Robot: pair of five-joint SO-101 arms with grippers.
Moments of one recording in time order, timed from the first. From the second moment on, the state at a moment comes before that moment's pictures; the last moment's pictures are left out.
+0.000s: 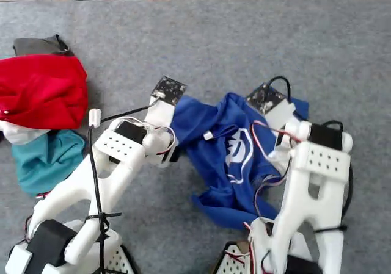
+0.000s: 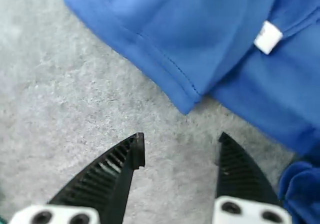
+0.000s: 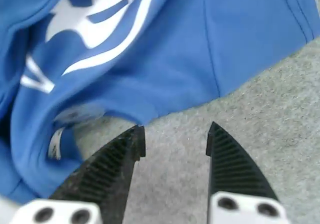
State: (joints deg) left arm 20.4 -20.0 44.6 52.3 -3.2; right arm 17.1 -33.5 42.5 77.4 54.5
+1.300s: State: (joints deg) left arm 26.3 -1.5 28.8 52.2 -16.6; right arm 17.1 -10.2 33.3 71.6 51.6
